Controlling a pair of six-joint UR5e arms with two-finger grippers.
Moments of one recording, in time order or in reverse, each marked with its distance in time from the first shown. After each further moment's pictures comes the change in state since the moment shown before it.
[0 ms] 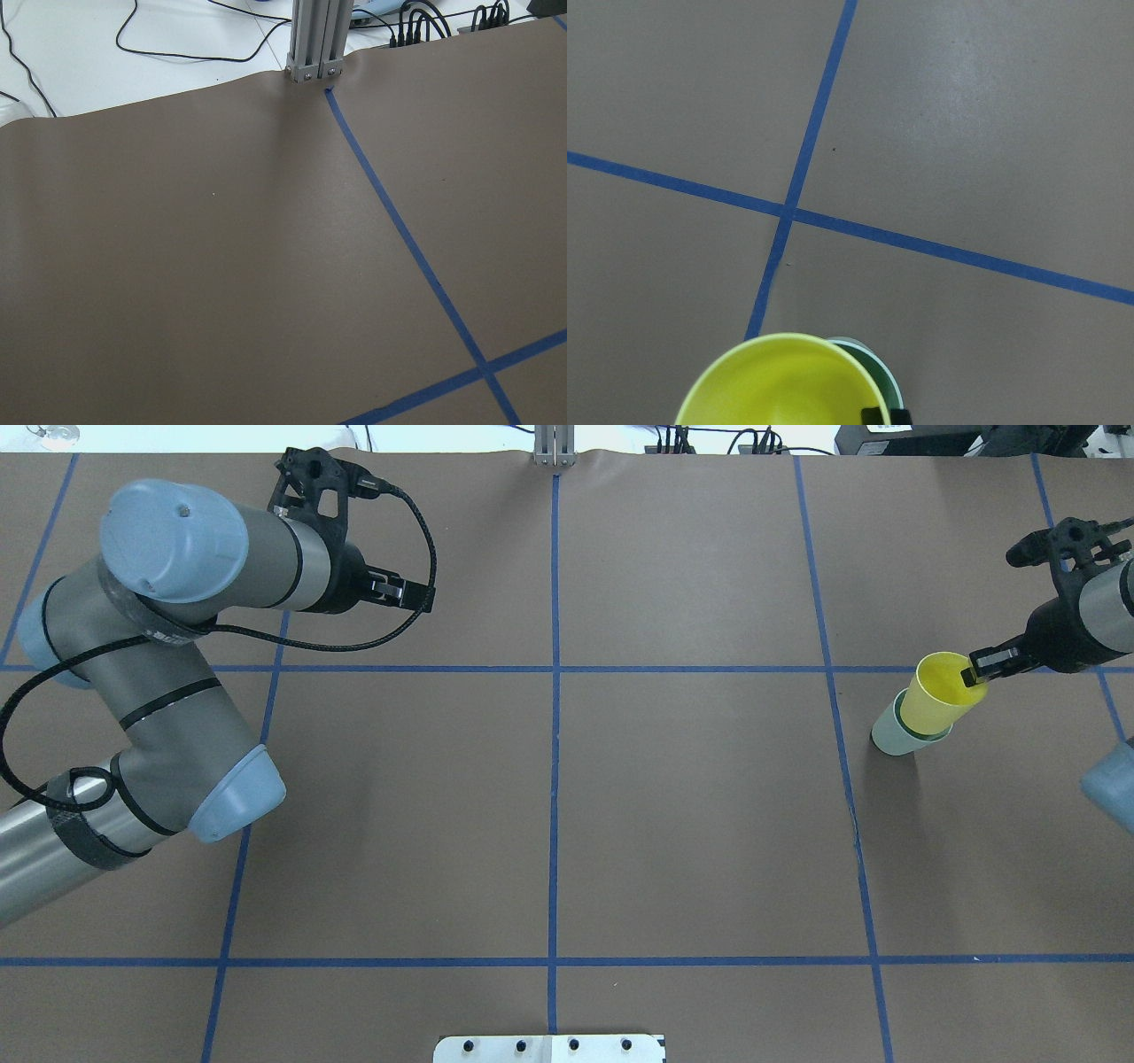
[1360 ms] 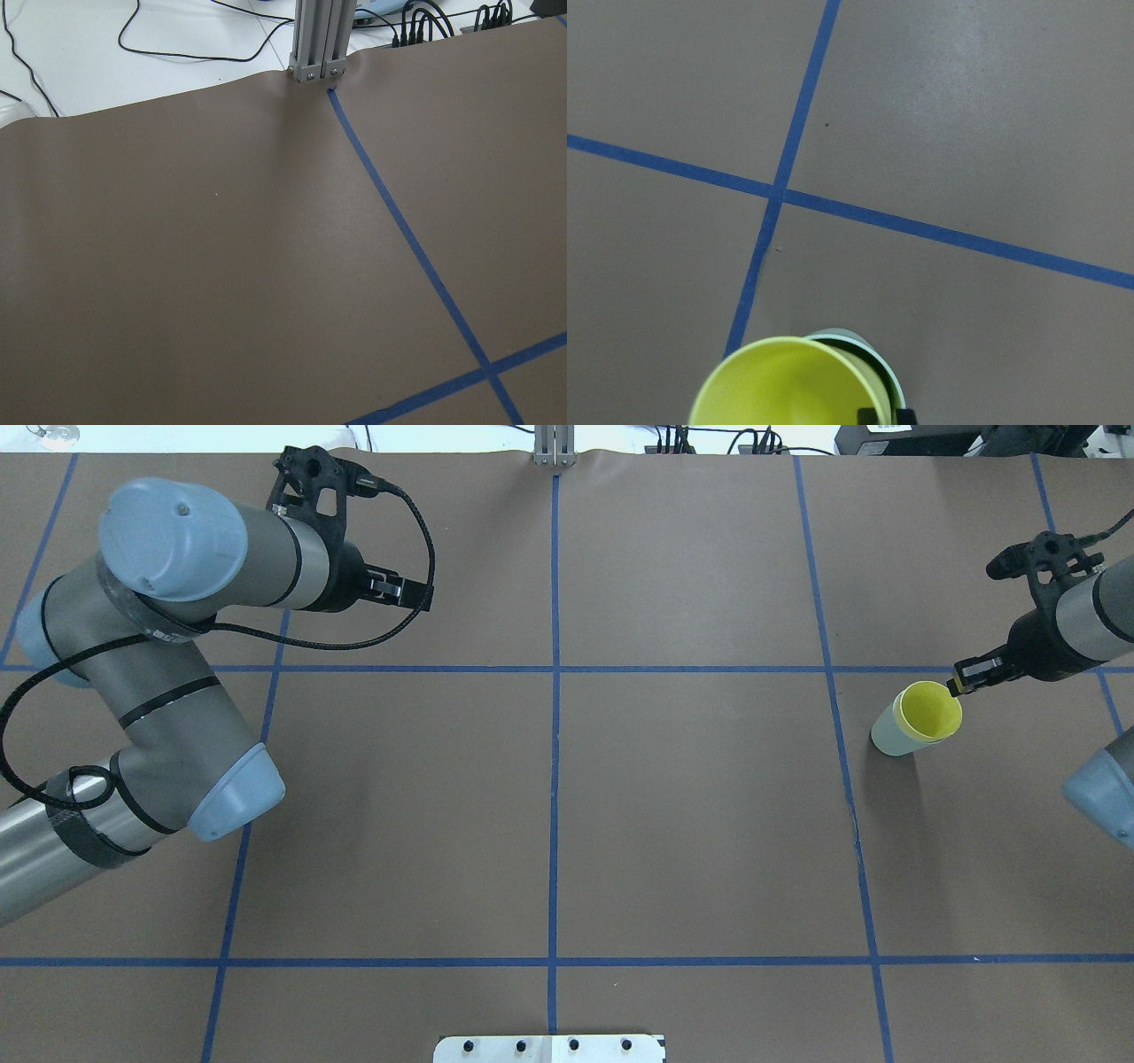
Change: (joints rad) left arm -0.003 0.000 0.002 0.001 0.001 0.000; right arm -0.028 0.014 -0.030 0.003 -0.012 0.002
